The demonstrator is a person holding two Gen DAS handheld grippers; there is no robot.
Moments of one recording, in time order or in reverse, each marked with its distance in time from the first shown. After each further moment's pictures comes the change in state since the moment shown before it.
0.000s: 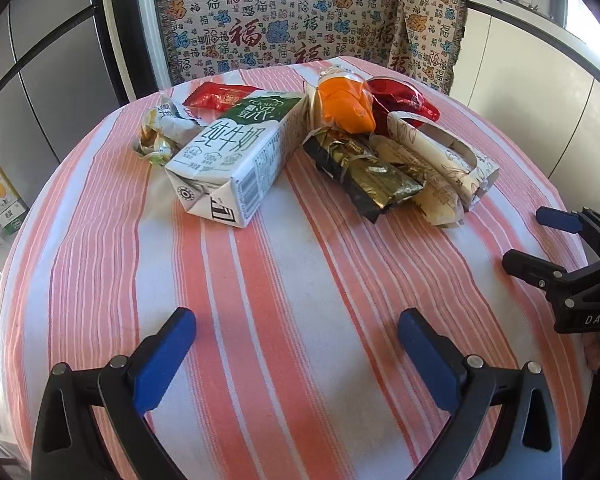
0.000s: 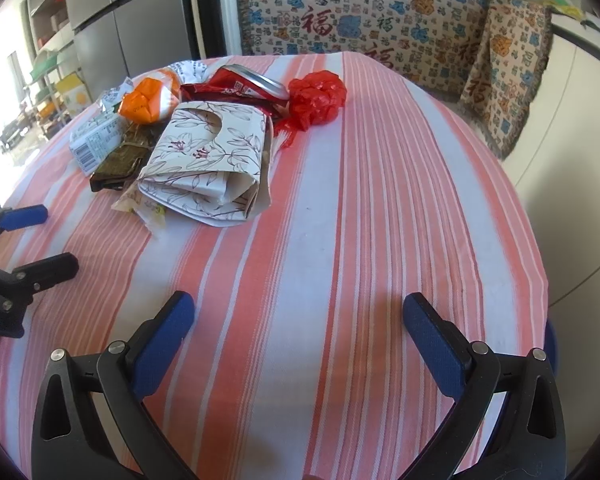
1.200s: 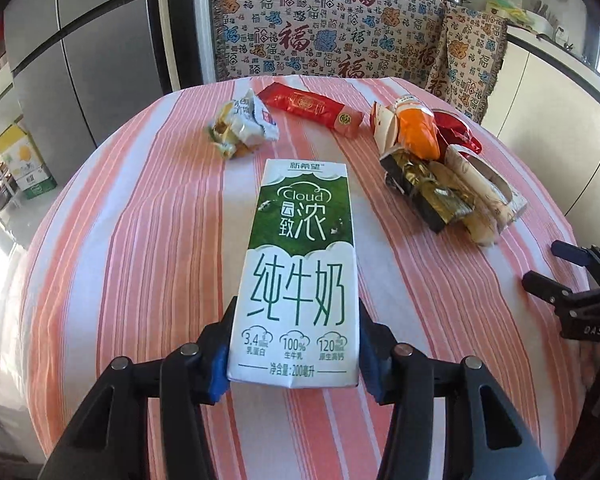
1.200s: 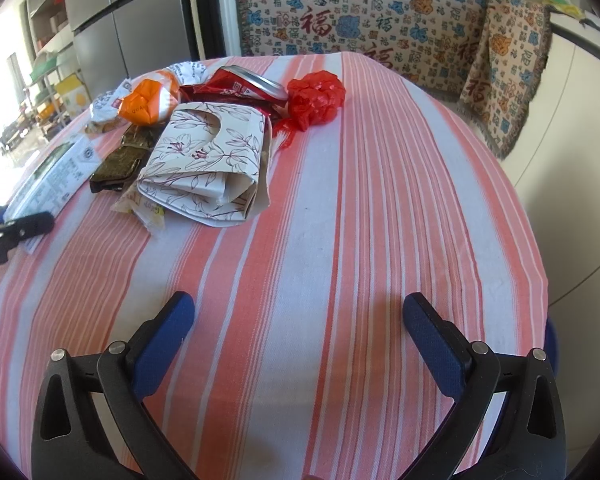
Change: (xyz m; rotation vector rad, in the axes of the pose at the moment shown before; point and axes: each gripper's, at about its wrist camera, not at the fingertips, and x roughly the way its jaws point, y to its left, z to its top) left arm -0.025 0.037 -0.018 -0.156 -0.038 0.043; right arm 0.001 -0.001 -0.001 0.001 -0.005 -0.001
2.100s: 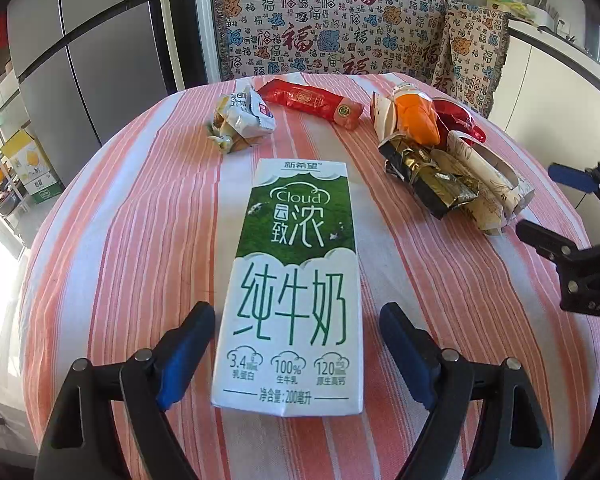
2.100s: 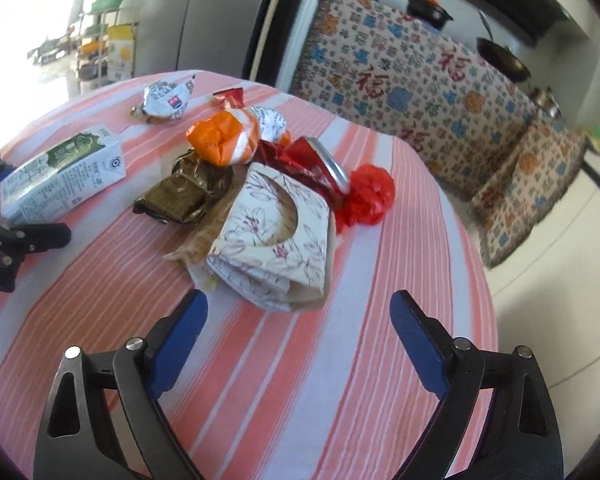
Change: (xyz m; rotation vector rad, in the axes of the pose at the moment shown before) left arm 0.011 -0.007 -0.011 0.025 -0.008 0.045; right arm -0.003 0.061 0.040 -0.429 -0.133 -0.118
